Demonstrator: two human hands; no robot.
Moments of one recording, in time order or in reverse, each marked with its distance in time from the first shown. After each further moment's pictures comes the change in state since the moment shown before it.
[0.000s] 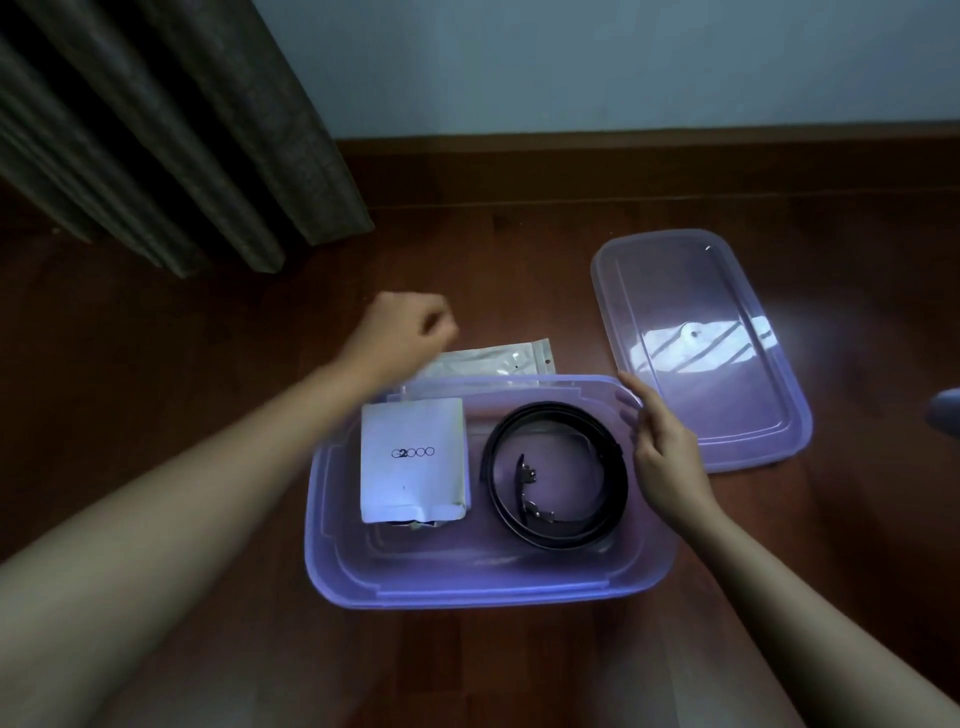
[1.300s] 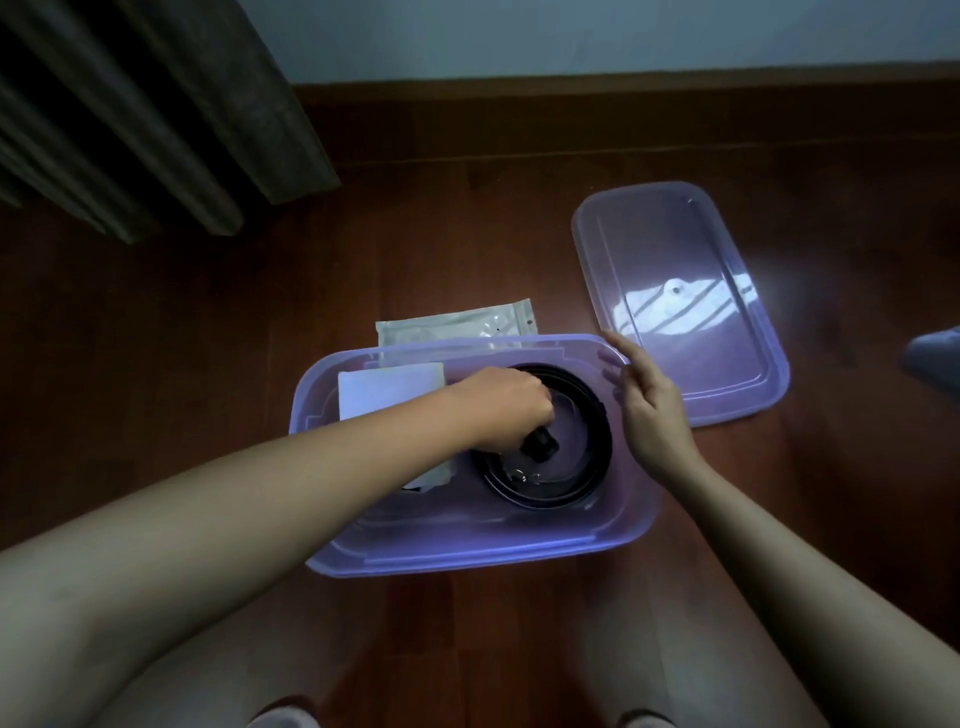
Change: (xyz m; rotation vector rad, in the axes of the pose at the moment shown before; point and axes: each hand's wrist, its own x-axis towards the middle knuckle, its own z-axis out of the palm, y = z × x) left_hand -0.022 0.061 0.100 0.644 -0.669 0.643; right_hand 0.000 0.000 0.000 0.104 0.029 0.069
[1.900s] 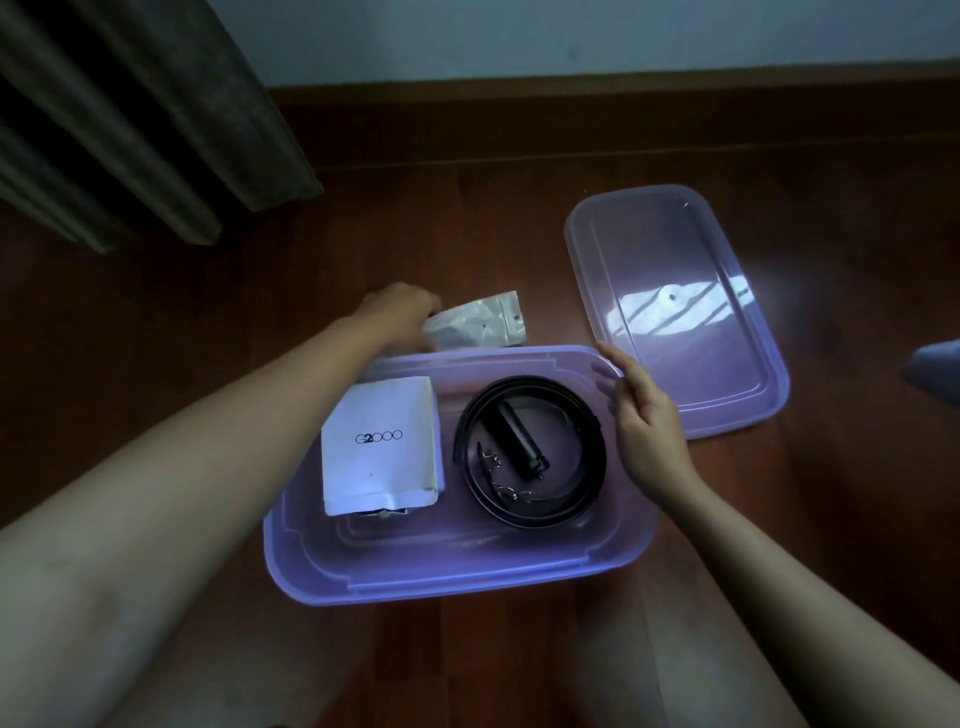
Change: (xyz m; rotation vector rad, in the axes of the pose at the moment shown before) left_hand -0.008 -0.124 0.010 -0.422 0.091 -0.569; right_hand 0.000 0.001 0.002 0.038 0.004 -0.025
